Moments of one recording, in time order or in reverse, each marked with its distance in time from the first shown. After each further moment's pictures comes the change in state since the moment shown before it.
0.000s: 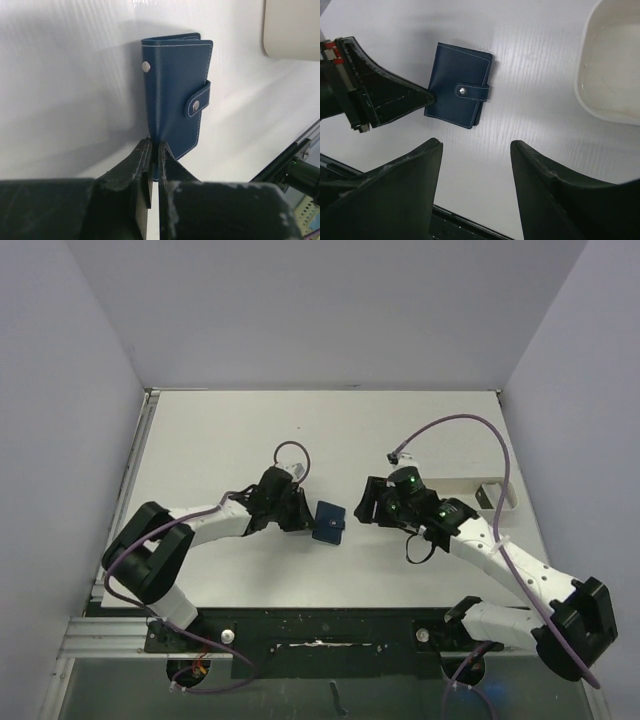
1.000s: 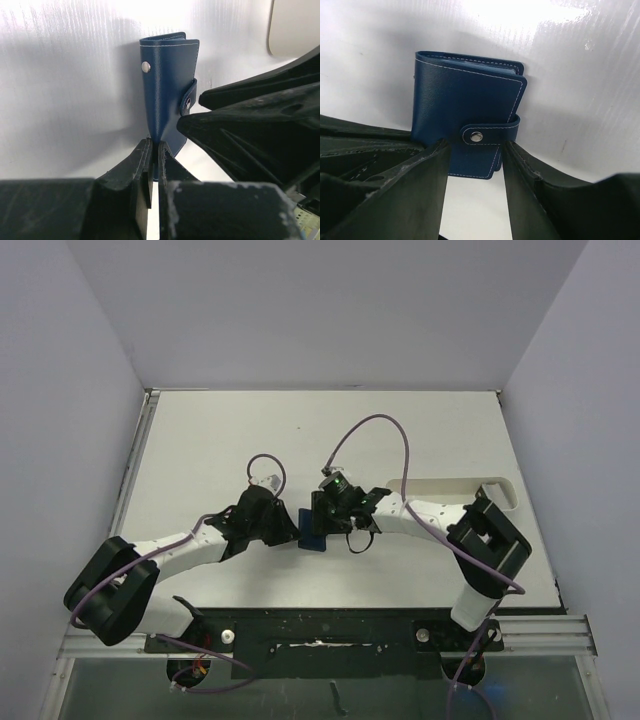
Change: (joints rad) left arm 0.000 -0.304 -0.264 0.031 -0.108 -0.138; right arm 0.211 0.596 0.198 0.199 -0.035 0.070
